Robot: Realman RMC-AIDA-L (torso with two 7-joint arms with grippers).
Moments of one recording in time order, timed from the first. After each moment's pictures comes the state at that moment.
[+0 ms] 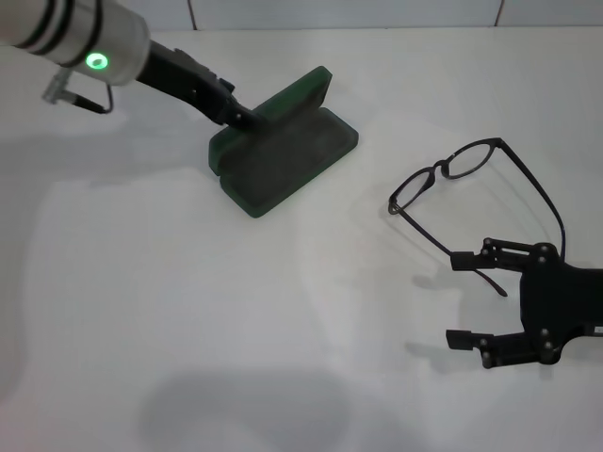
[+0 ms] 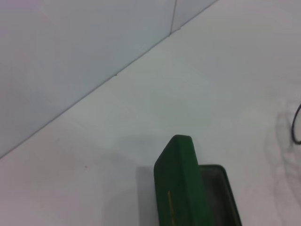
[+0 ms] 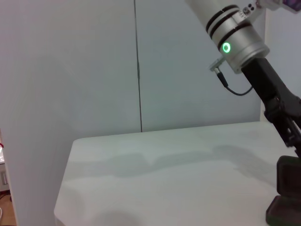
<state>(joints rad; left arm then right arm) -0.88 -2.02 0.98 0.82 2.45 1.28 -2.09 0.39 2.01 -1.08 -0.65 -1.71 -1.64 1.01</state>
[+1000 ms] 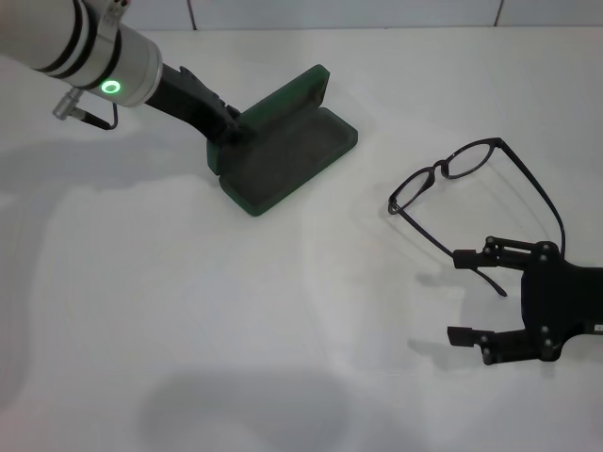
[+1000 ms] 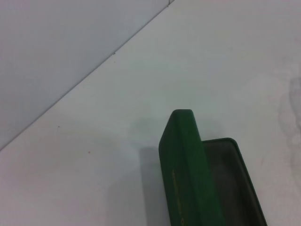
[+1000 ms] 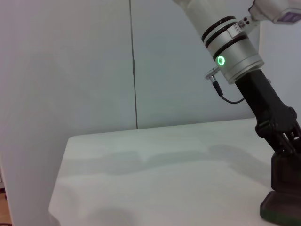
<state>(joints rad) -0.87 -2.03 1.06 0.78 2.49 1.19 -2.05 0.39 2.01 -1.08 -0.65 -1.71 -1.63 1.01</state>
